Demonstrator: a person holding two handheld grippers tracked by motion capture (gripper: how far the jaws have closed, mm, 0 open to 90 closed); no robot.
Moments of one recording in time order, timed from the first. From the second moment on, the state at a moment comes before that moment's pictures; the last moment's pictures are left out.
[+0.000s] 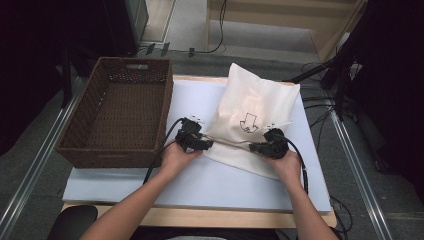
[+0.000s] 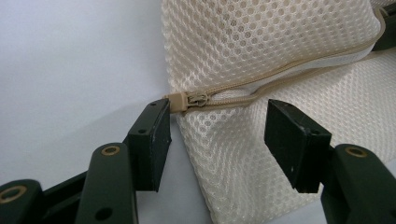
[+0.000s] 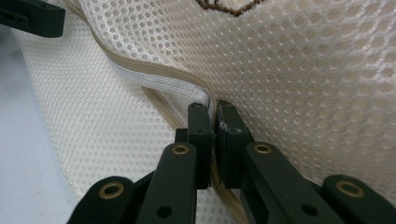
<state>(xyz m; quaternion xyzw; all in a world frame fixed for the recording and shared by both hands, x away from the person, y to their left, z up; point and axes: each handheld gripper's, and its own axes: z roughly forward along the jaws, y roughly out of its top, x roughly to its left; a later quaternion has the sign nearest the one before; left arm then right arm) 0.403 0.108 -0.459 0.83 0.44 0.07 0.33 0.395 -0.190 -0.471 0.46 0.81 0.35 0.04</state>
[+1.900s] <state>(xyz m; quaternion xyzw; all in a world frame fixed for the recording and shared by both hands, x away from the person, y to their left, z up) 0.342 0.131 -0.452 0.85 0.39 -0.01 0.37 0.355 -0.197 -0.440 0.42 0.83 0.34 0.09</state>
